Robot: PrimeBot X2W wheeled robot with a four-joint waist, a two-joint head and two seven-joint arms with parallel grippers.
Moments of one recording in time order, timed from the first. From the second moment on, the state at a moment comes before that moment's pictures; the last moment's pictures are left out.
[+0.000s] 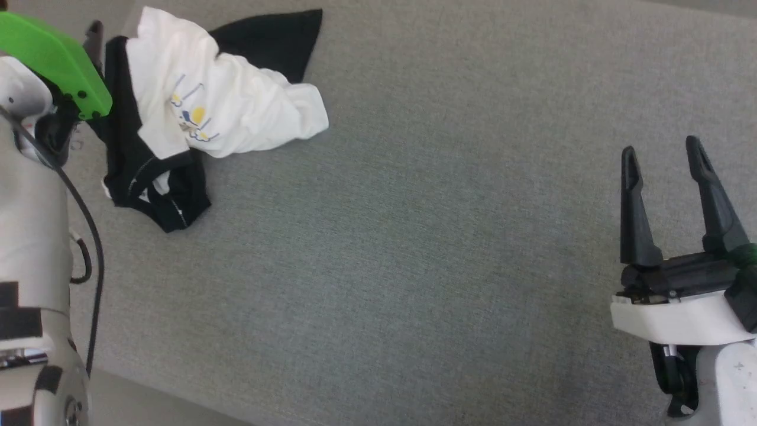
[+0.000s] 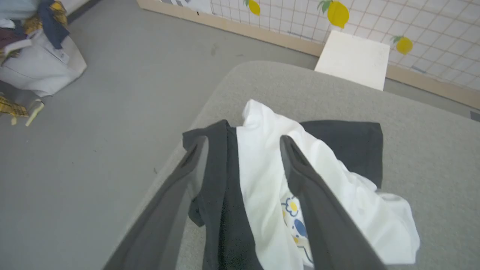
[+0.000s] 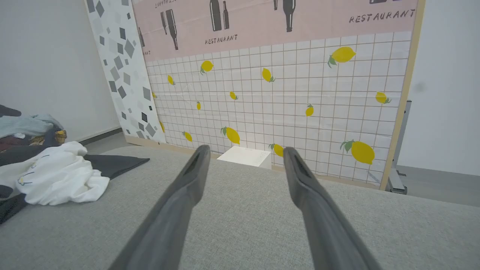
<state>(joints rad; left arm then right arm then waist) -1.03 0.36 0.06 0.81 -0.31 -0.09 0.33 -0.13 -0.06 -0.04 -0.19 0.02 0.13 -0.25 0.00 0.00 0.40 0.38</state>
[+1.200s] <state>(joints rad) -1.07 0.50 -0.32 0.77 -0.54 -0.13 0.55 -0.10 -0.06 -0.01 -0.17 0.01 0.13 -0.26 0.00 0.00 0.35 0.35</state>
